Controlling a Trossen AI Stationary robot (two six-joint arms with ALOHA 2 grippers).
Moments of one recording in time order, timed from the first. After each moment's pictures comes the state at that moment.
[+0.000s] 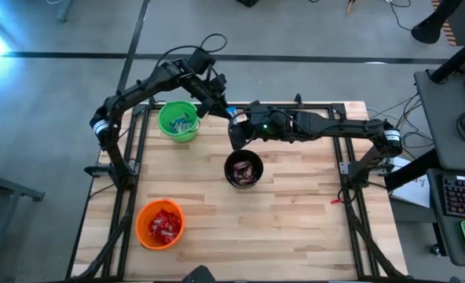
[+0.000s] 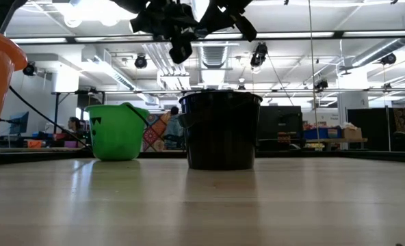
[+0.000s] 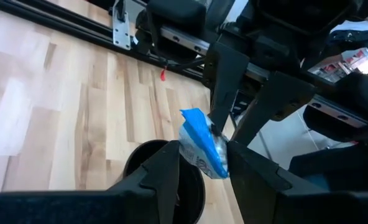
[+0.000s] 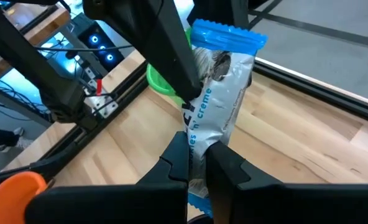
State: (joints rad) left arm 0.65 1.79 1.81 -0.89 1.02 0.16; right arm -0.12 1.64 1.58 -0.49 0.28 0.63
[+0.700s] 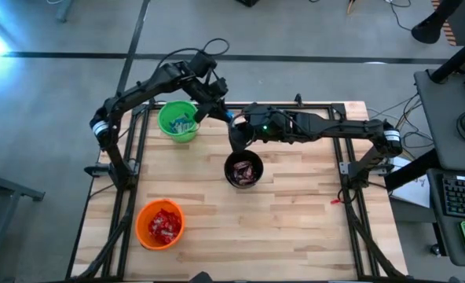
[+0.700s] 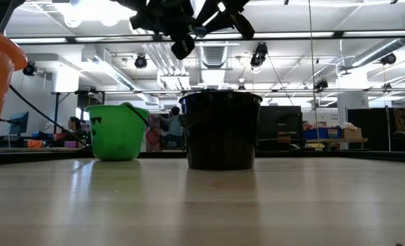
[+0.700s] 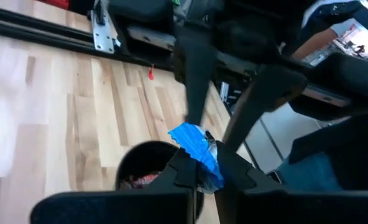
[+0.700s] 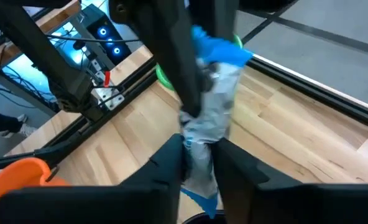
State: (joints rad) left arm 0.62 1.78 1.81 -0.92 1.04 0.29; right arm -0.12 1.64 1.58 -0.48 0.26 0.58
